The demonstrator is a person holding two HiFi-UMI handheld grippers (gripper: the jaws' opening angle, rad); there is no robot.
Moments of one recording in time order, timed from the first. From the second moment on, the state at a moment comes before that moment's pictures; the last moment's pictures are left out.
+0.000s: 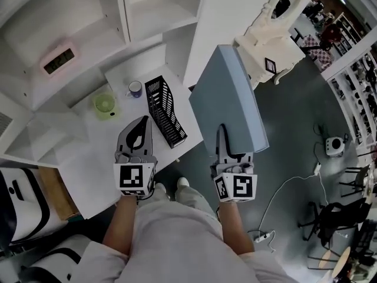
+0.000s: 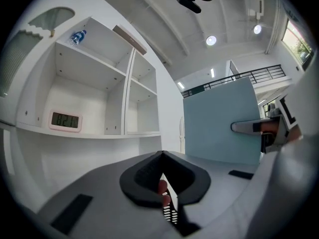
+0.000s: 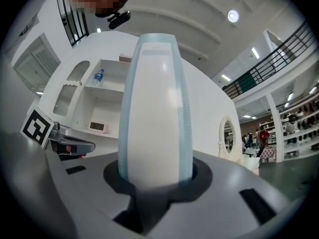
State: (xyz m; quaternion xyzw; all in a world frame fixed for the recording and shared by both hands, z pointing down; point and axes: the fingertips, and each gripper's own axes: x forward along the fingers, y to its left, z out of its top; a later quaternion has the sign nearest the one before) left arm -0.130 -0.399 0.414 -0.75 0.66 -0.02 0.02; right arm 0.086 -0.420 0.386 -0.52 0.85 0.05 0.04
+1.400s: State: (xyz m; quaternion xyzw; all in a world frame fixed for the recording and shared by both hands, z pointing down) left arm -0.219 -0.377 0.420 -0.67 0.74 -0.03 0.02; right arm -0.061 -0.488 0.525 -0.41 0.91 0.04 0.06
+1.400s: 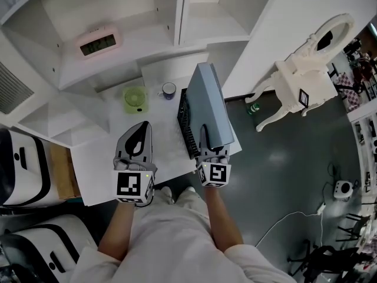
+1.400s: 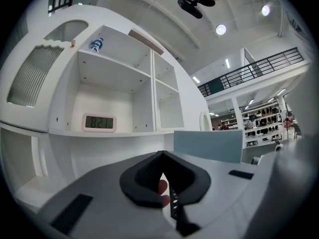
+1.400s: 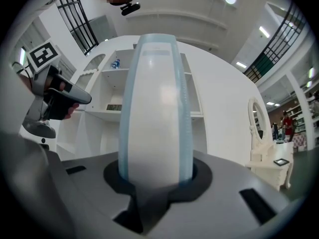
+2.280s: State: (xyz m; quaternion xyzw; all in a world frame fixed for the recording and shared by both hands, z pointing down) left arm -0.221 -0.383 0.452 -0.68 0.73 -0.05 0.01; right arm -0.080 -0.505 0.682 -0.40 0.91 0.01 -0.03
